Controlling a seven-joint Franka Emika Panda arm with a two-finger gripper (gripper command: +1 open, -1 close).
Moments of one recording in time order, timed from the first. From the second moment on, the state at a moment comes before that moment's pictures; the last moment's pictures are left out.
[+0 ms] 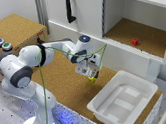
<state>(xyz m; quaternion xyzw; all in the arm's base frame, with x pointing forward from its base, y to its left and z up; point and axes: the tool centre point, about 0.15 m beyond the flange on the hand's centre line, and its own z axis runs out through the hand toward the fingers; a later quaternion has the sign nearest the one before) 0.382 -0.114 0.297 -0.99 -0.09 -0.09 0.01</state>
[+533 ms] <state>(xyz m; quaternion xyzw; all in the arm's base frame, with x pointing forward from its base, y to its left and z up) 0.400 -0.139 0.272 -0.99 -0.09 -0.09 -0.01</state>
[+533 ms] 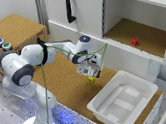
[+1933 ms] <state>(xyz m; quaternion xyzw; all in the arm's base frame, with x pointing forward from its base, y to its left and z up) 0.409 -0.152 0.220 -1.00 -0.07 -0.02 -0.01</state>
